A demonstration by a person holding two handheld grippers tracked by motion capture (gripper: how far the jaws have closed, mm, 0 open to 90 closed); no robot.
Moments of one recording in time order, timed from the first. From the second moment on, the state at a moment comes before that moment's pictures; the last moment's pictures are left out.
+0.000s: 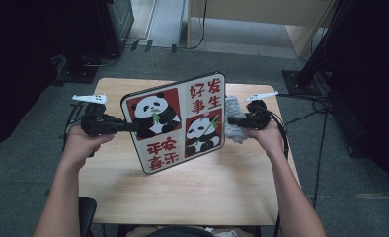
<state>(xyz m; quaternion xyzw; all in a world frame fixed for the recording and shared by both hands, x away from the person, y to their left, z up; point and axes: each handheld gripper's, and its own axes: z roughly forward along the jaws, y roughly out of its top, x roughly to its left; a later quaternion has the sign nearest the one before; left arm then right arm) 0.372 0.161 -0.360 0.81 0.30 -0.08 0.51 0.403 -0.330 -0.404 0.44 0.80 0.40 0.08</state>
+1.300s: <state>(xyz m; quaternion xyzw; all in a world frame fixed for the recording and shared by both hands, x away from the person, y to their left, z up) 0.372 0.159 -0.361 0.81 0.30 -0.08 0.50 0.387 -0.333 -0.449 0.45 0.80 0.39 0.08</state>
